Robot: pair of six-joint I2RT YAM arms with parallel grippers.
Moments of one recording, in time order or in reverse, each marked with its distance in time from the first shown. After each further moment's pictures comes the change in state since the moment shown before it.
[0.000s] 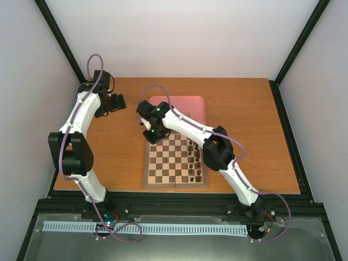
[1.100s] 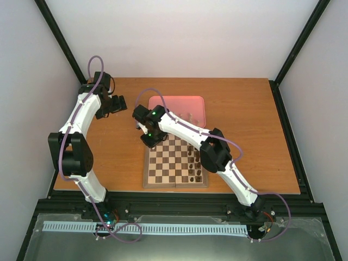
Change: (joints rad) left arm 0.000 -0.010 -0.033 0.019 0.031 0.001; right arm 0.041 0.035 0.034 -0.026 0.036 0.001
